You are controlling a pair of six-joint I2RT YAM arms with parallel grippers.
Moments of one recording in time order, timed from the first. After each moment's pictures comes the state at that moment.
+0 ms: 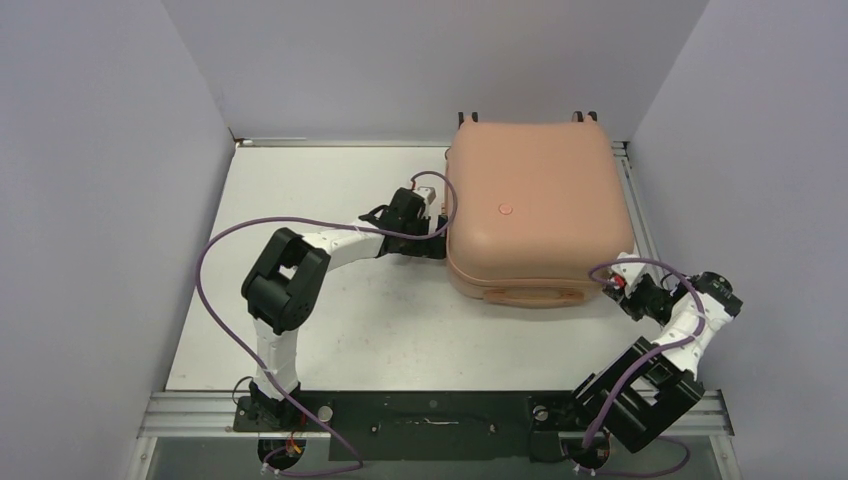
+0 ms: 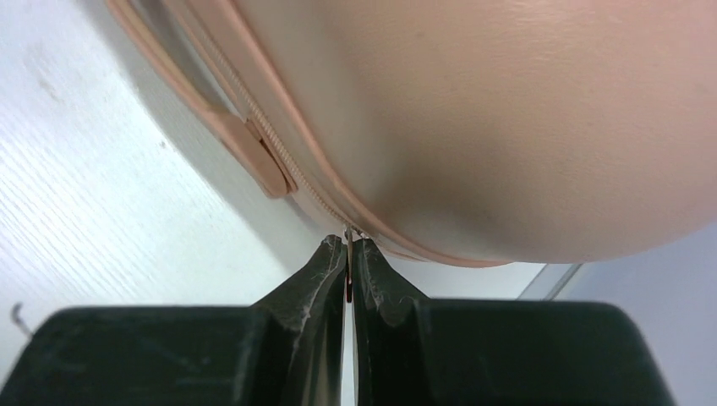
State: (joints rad) left arm -0.64 1.98 1.28 -0.16 0.09 -0.44; right arm -0.85 1.14 0.80 -1.18 -1.02 -1.97
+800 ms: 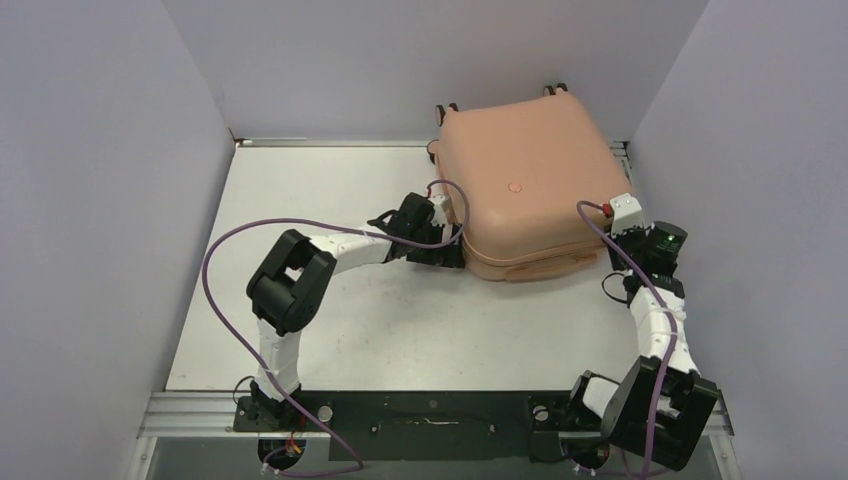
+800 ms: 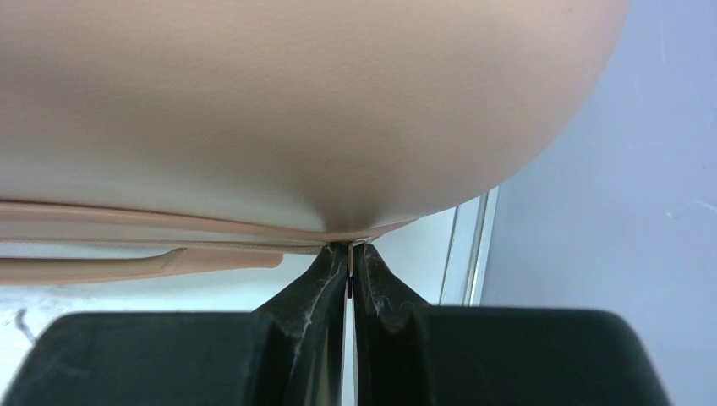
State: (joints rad) left arm -0.69 1.99 1.28 -0.11 0.26 -0.49; right arm -0.40 1.14 0.67 -0.08 -0.39 -0.62
